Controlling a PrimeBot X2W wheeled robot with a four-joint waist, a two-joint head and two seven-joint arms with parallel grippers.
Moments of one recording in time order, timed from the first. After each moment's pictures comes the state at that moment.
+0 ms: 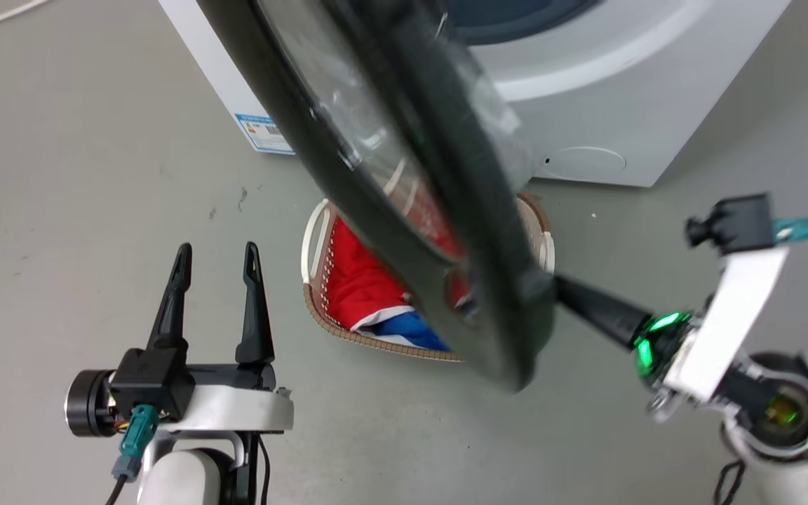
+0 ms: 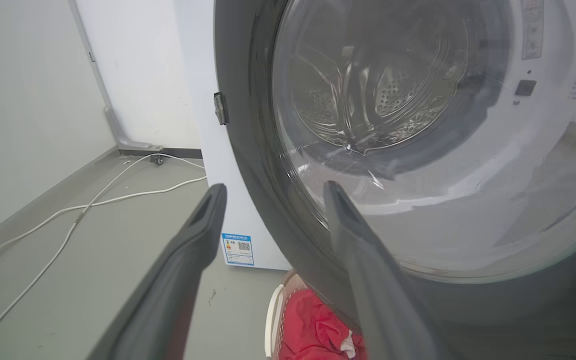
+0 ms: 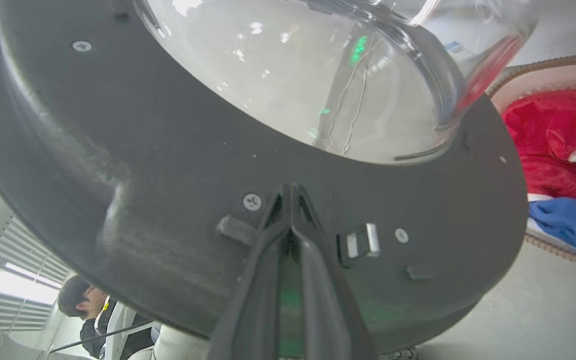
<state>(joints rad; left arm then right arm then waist) -0.13 0.05 -0.08 -0.02 -0.11 0.05 -0.26 -0.36 -0.31 0.28 -0.07 1.45 0.13 0.64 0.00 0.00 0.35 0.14</state>
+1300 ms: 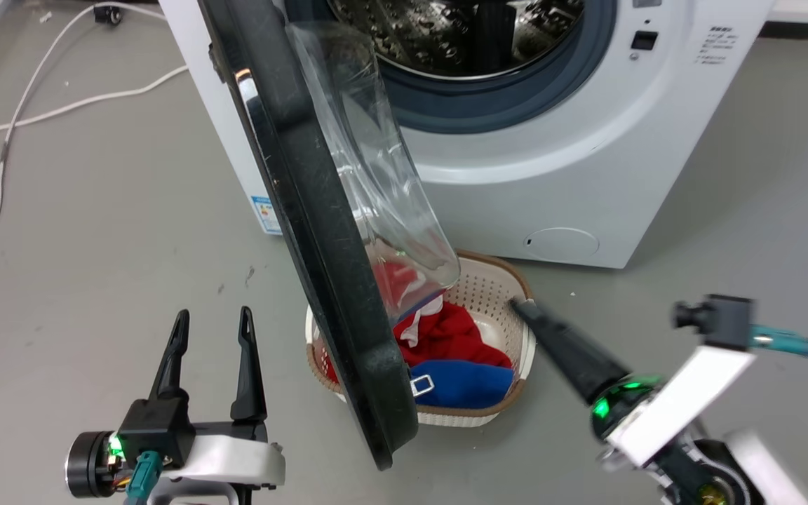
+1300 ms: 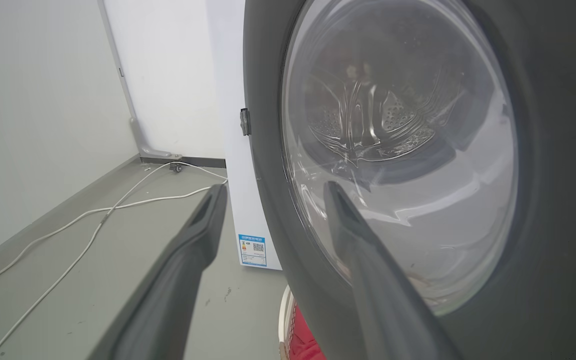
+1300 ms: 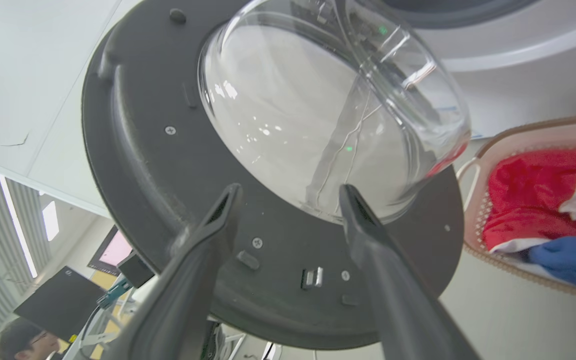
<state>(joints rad) -0.01 0.05 -0.06 0.01 -0.09 0.06 -0.26 -0.20 -0.28 0.45 -0.06 1.32 0.13 0.20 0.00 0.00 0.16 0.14</state>
